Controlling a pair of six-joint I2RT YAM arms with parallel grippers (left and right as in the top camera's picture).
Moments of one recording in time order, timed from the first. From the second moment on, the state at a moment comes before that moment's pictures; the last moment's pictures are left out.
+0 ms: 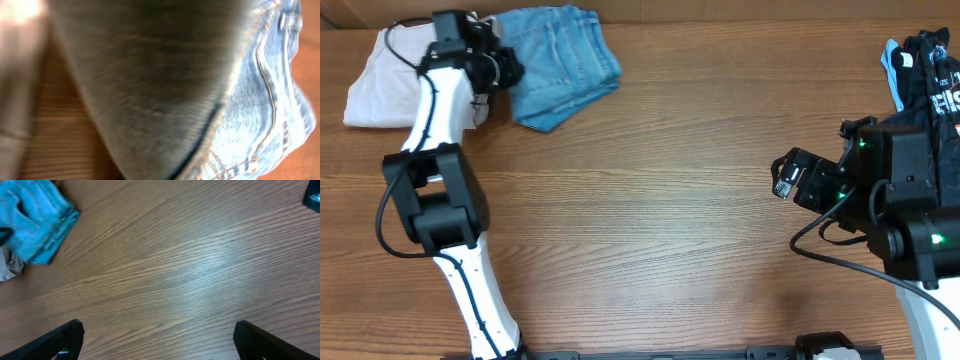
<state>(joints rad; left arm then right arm) 0.18 2.36 2.01 -0.60 0.41 -0.16 0.10 1.08 1.30 -1.17 -0.12 0.49</state>
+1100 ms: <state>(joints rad) 0.41 2.36 2.18 -0.65 0.33 -0.45 0.10 1.09 1.30 -1.20 -0.12 0.49</state>
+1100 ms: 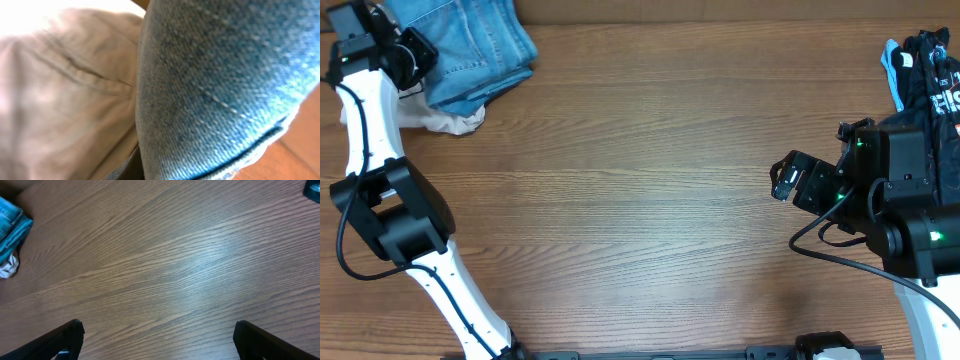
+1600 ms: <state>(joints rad) 0.43 2.36 2.18 -0.70 0.23 -0.69 0.10 1.09 1.30 -1.22 -0.13 0.49</state>
